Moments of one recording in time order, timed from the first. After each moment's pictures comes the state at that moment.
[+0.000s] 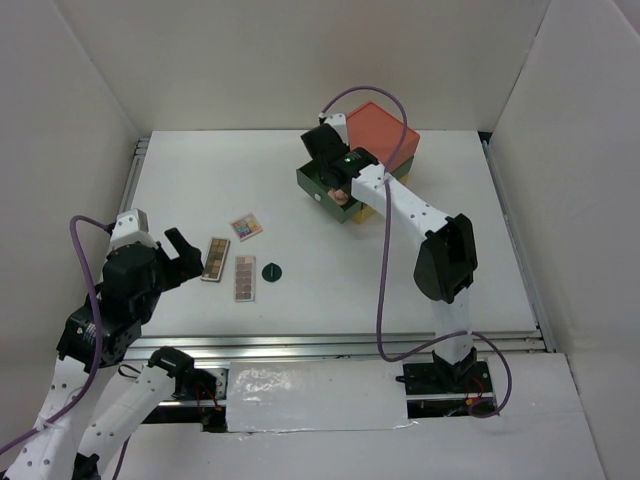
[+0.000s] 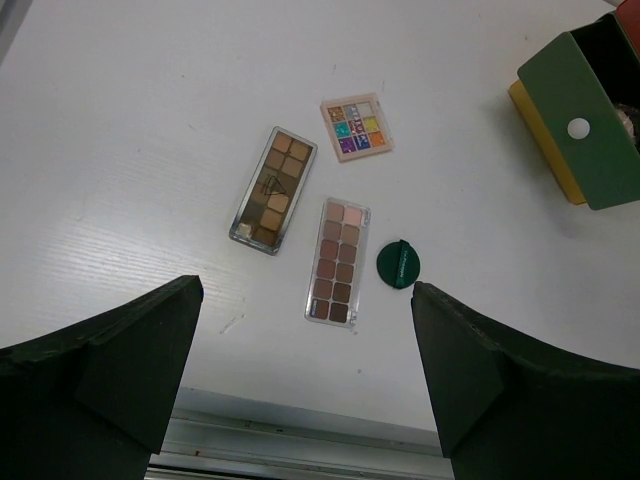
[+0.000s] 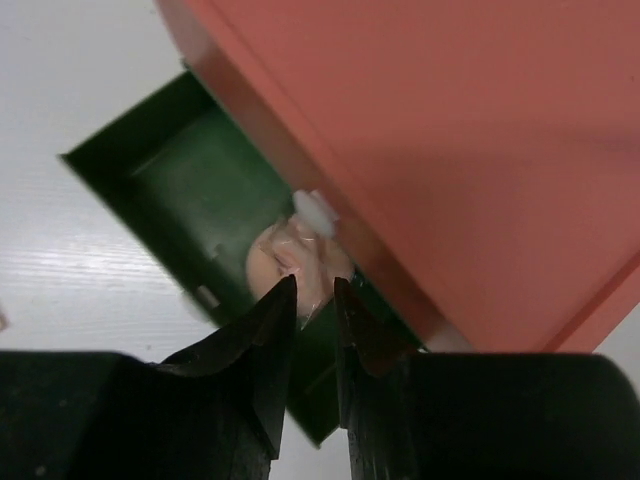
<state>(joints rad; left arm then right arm) -0.36 0.55 0.96 -0.91 -0.41 -0.56 0.65 2.01 1.93 -0.69 0.60 0.32</state>
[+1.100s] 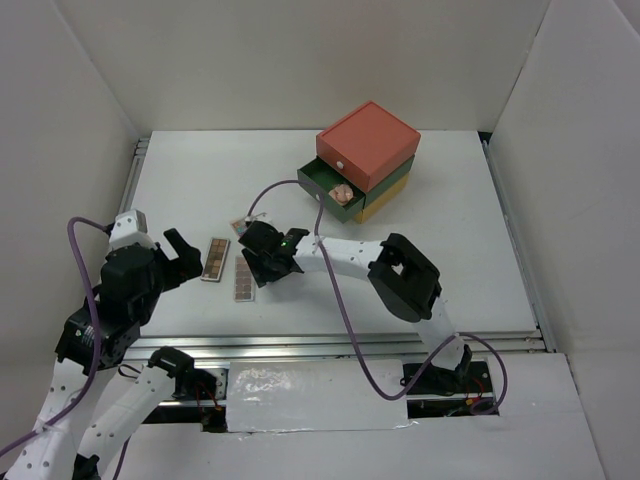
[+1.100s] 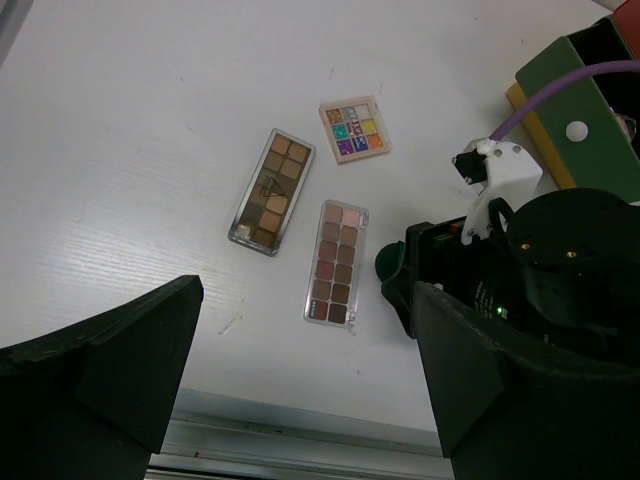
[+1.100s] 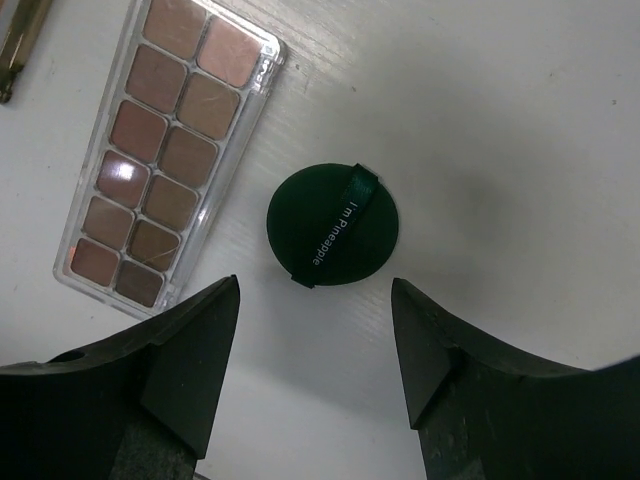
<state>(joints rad) -0.36 0.55 0.96 -0.91 -0.40 -0.56 1.03 2.11 1.61 -0.52 0.23 0.47</state>
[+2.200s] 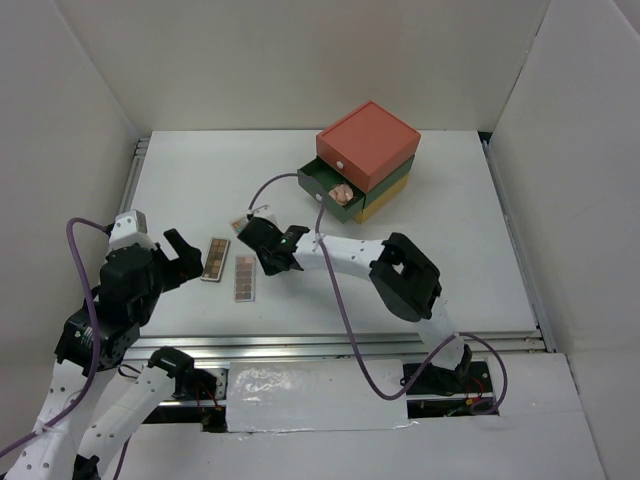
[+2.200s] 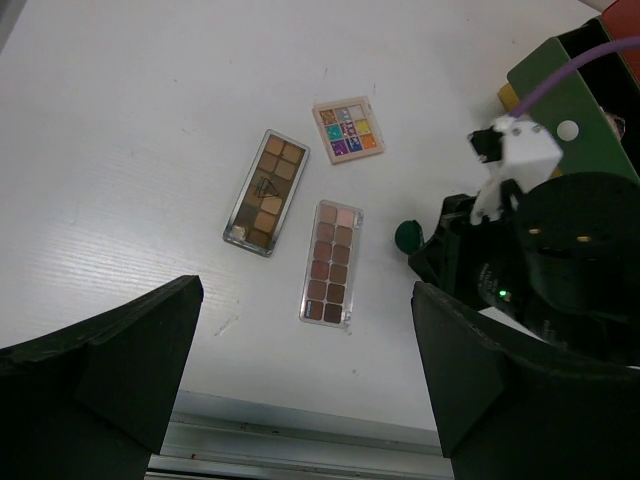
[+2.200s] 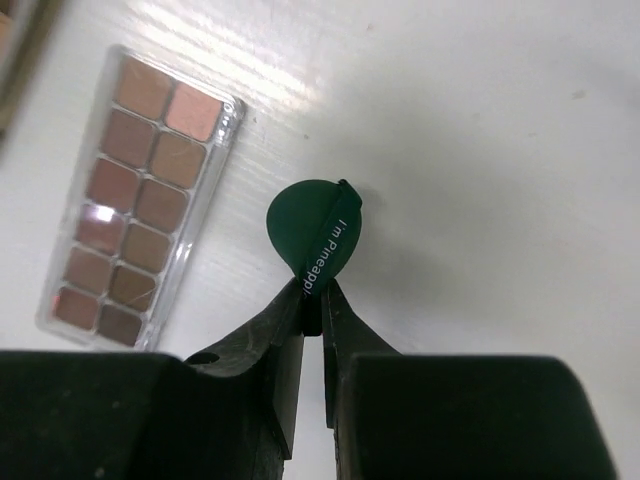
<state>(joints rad) -0.36 0.54 0.96 -0.90 -0.39 -0.56 1.03 2.15 1.64 -0.51 0.31 0.48</state>
